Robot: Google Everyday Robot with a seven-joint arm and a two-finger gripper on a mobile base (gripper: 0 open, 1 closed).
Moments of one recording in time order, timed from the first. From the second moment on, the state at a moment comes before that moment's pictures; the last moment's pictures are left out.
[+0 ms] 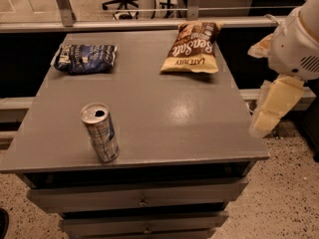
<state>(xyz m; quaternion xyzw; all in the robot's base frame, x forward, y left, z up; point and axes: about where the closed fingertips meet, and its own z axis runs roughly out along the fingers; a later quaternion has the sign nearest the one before) 0.443 -0.191 0.960 -0.61 0.77 0.00 0.19</state>
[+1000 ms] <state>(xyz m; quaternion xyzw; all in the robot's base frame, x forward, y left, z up) 0.453 -0.044 0.888 -0.61 0.68 0.25 0.32</state>
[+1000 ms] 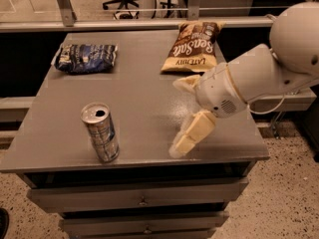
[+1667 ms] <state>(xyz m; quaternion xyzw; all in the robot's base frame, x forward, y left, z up) 0.443 0.061 0.879 -0.59 0.60 0.38 0.39</state>
